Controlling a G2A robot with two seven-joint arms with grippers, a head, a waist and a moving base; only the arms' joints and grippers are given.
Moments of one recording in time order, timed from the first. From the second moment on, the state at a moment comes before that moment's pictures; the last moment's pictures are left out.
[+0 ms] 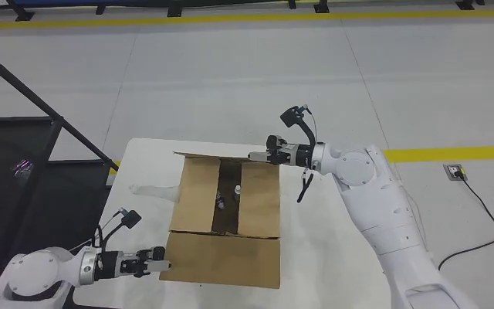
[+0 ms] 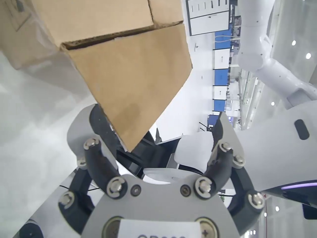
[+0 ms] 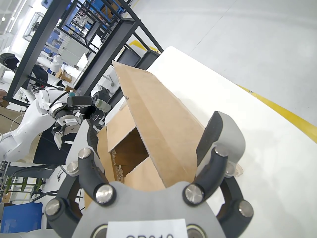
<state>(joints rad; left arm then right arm) 1.29 -0.84 -1.60 -1.59 -0.30 -0.40 -1.42 -0.40 -1.41 1.18 -0.96 -0.39 -0.60 0.89</state>
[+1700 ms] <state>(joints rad) 1.05 -0.77 -1.28 -1.39 -0.60 -0.48 -1.13 -0.44 -1.38 1.13 -1.03 -0.20 -0.23 0.93</state>
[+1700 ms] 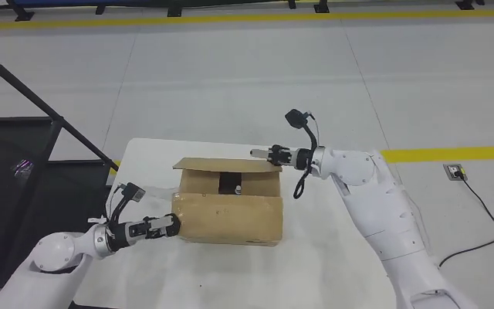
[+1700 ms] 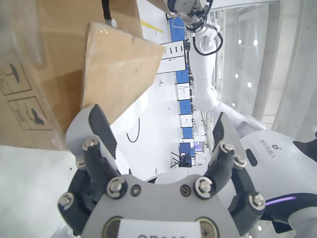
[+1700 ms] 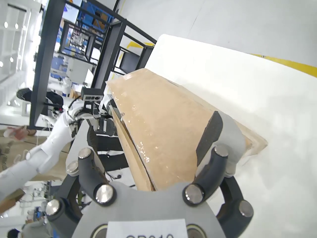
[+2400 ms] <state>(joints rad) 0.98 -0.82 -1.19 -1.50 -0.32 -0.37 -0.85 -0.58 -1.37 1.11 -1.19 -0.14 -0.08 0.85</state>
